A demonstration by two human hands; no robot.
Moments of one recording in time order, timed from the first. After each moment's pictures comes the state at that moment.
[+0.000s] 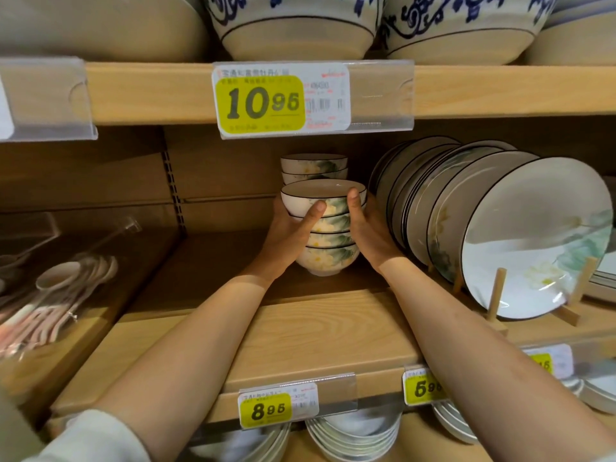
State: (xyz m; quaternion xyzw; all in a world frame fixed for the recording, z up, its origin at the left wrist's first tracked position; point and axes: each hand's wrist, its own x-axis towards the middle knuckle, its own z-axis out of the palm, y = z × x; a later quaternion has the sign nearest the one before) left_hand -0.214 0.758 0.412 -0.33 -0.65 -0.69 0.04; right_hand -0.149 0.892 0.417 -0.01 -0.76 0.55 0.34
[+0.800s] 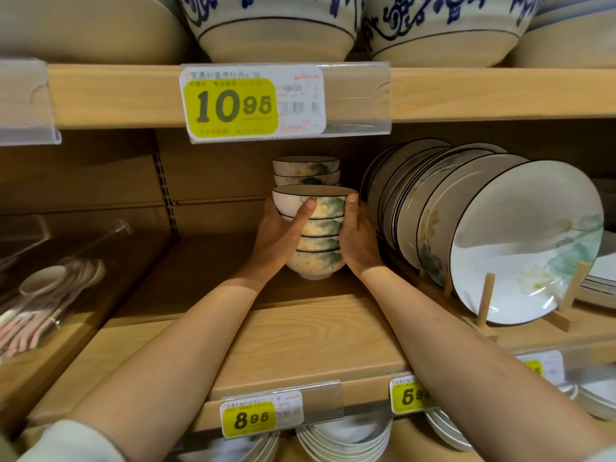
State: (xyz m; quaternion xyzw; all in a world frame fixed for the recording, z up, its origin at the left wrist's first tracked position) left_hand -0.214 0.764 0.414 -0.30 -0.68 -0.67 0.10; right_hand -0.164 0.892 0.402 -0.06 -0.73 0.56 0.38
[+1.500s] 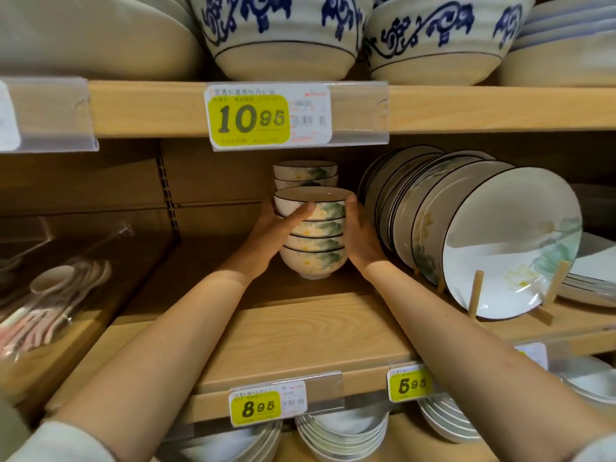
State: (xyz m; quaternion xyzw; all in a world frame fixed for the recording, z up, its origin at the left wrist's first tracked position) left_hand -0.202 0.742 0.434 -0.29 -0.67 -0.68 -0.04; right_hand -0.145 0.889 0.415 -0.07 -0.75 0.57 0.34
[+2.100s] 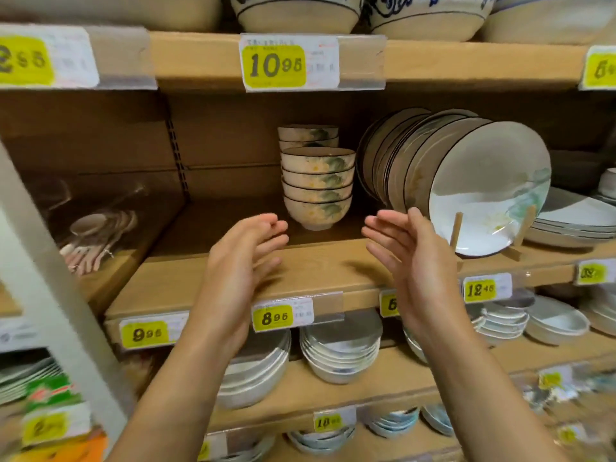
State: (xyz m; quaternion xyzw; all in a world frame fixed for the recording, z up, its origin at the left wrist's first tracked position) left_hand -0.016 0.637 0.408 -0.18 -0.59 -0.79 -0.02; right_hand 0.051 0.812 0.402 -0.10 -0.52 0.77 0.36
